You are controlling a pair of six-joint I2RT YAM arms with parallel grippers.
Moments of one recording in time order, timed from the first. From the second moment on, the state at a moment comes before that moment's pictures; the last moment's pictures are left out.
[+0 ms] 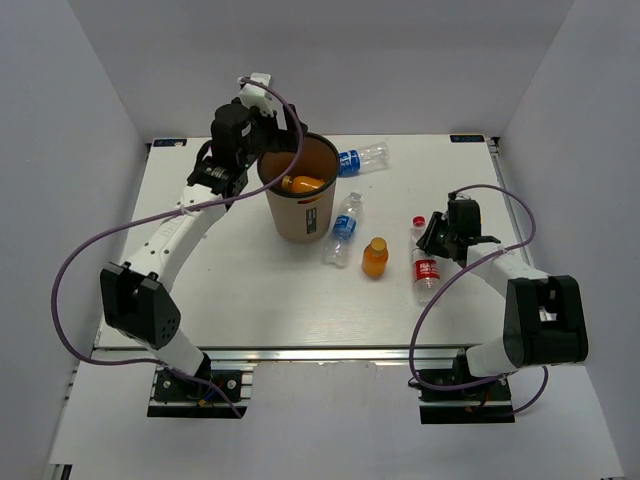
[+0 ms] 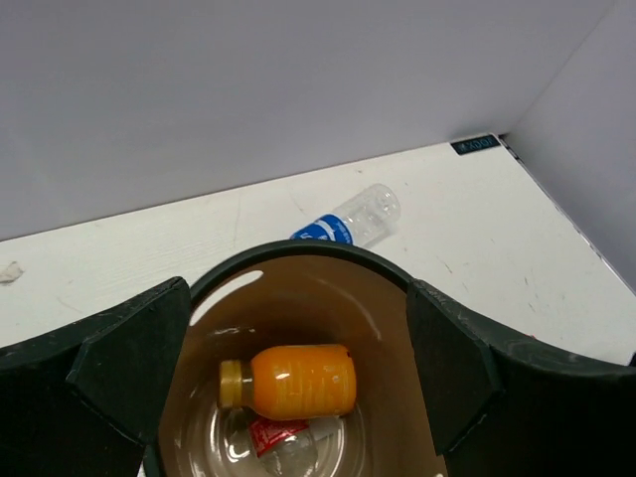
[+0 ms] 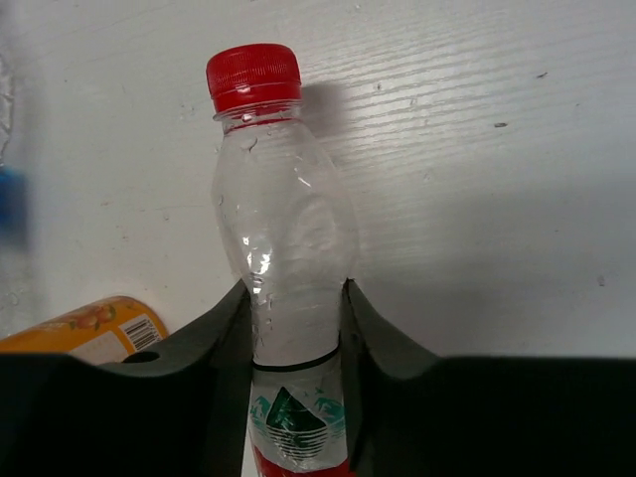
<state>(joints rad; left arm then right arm) -0.40 1.61 1.54 -0.03 0.06 -0.16 0.12 1.43 0.72 -0.10 -0.06 0.36</state>
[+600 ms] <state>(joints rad) -0.09 1.22 1.18 -0.03 -0.19 -0.35 0.14 1.31 1.09 -0.09 -0.23 0.21</state>
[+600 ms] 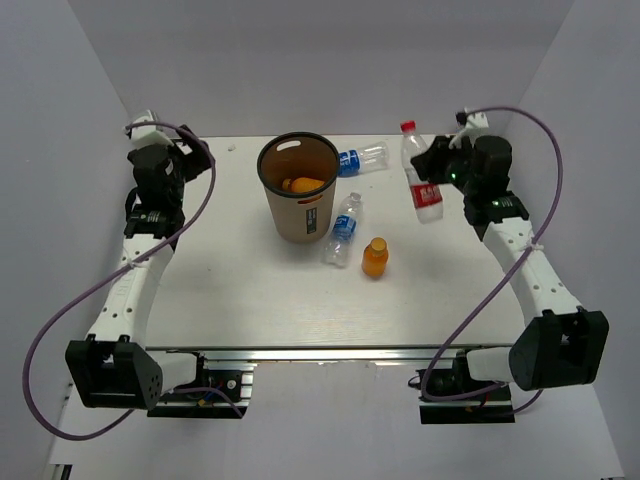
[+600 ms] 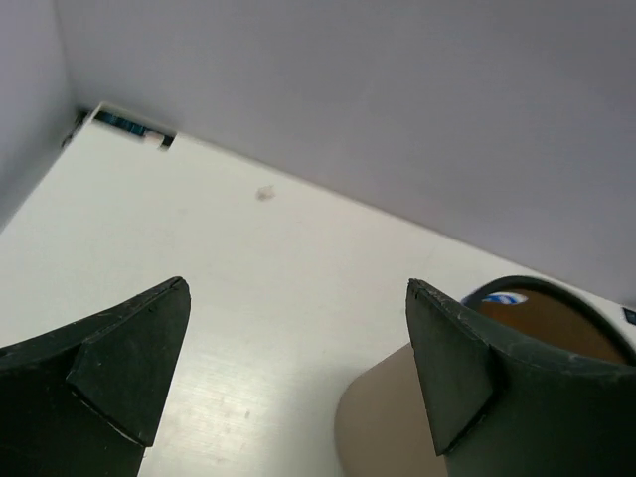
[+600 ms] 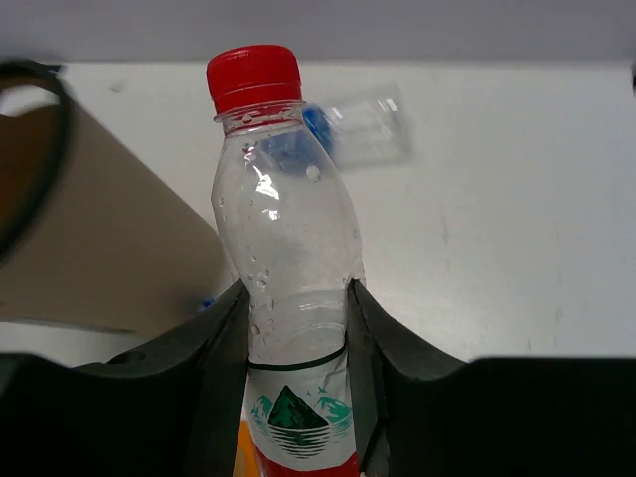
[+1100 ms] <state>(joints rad) -0.01 1.20 0.93 -0.09 -0.10 -0.49 0.54 1.64 1.64 0.29 -0.55 0.11</state>
